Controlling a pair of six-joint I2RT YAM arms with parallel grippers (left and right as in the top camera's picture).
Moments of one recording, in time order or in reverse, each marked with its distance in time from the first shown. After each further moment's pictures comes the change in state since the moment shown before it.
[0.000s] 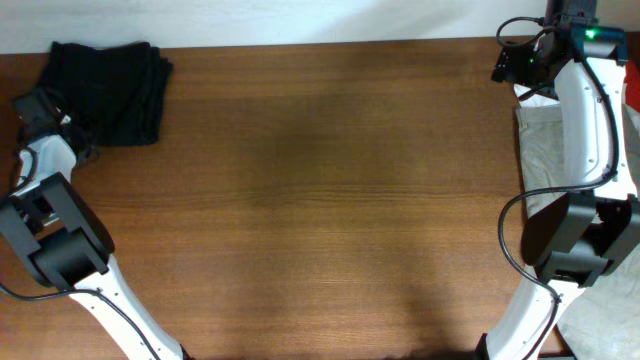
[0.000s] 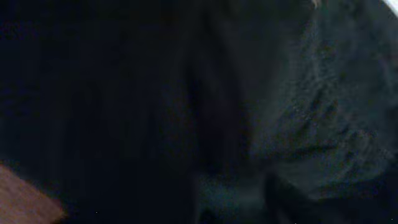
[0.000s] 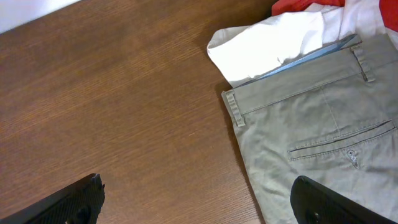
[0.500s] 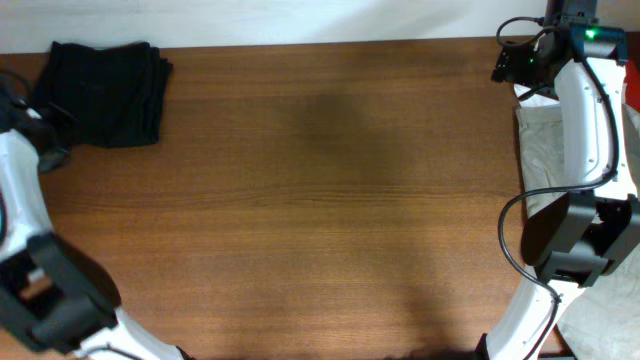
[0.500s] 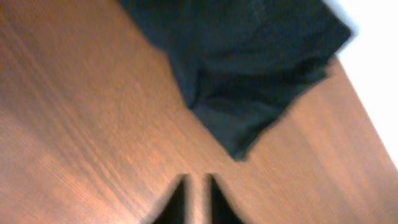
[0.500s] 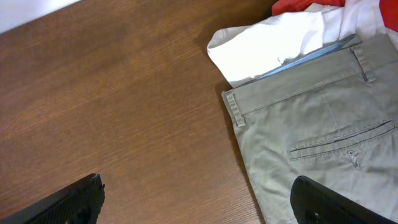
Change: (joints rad) left arm 0.009 -0.476 -0.030 -0.587 -0.044 0.032; right arm 0.000 0.000 0.000 -0.001 0.000 0.000
